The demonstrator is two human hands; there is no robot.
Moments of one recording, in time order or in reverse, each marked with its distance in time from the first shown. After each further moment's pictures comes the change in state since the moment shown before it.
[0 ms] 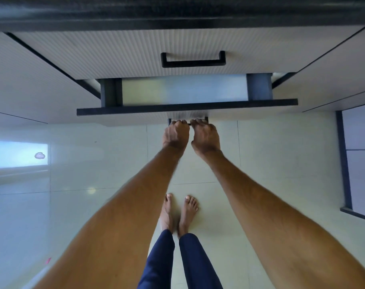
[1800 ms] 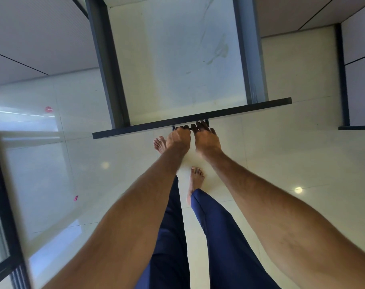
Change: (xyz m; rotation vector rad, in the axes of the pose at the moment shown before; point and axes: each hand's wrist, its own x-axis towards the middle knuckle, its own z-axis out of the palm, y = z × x) left_hand -0.300 -0.024 0.154 0.194 -0.391 -0.146; right_hand -0.338 -0.005 0.089 -0.038 -0.350 0.108
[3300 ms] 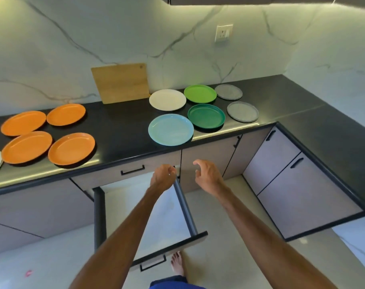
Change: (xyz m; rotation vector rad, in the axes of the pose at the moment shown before) left_hand -0.190 0.209 -0.424 -0.503 0.521 0.495; right_hand -0.186 0.117 -0.495 0.316 0.807 -0.084
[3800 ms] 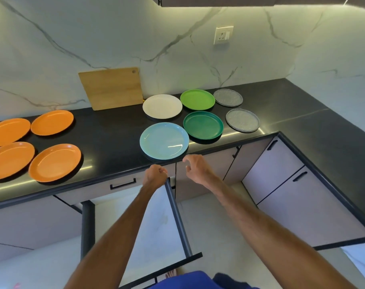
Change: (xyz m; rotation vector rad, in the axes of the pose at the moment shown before) left_hand 0.101 0.025 0.001 -0.045 0.014 -0.155; right_hand 0.134 0.030 -0.009 -0.038 -0.143 -0.062
